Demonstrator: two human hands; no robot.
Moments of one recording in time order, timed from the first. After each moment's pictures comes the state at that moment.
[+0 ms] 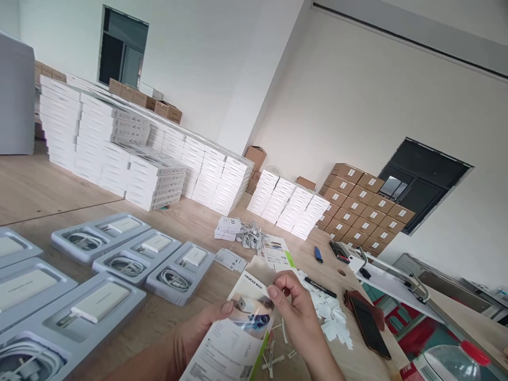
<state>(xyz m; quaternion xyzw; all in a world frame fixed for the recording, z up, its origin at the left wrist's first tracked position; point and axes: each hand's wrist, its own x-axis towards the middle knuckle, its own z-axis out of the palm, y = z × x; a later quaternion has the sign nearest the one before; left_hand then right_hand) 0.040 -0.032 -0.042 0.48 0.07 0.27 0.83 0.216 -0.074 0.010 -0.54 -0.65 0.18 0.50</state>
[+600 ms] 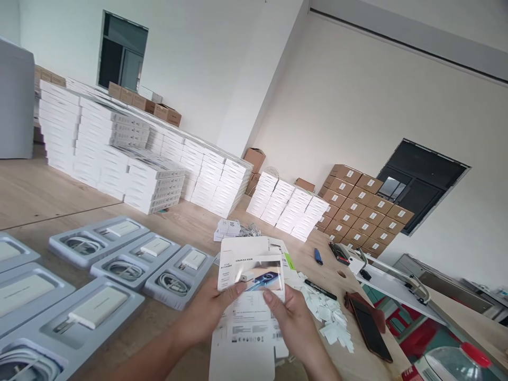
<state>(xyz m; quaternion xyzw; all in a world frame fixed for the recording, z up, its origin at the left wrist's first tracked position) 0.028 -0.008 -0.022 0.53 0.21 0.42 0.70 0.210 -0.074 0.009 -0.49 -0.63 0.37 0.48</state>
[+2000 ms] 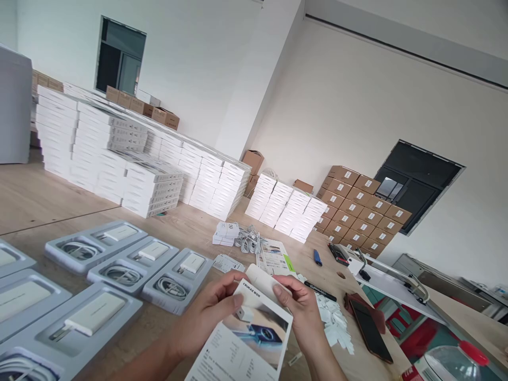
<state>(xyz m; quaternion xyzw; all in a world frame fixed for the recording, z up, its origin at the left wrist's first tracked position) 0.020 -0.014 -0.015 0.56 0.13 0.40 0.71 0.236 -0.056 -0.008 -0.49 -0.53 0.35 0.59</state>
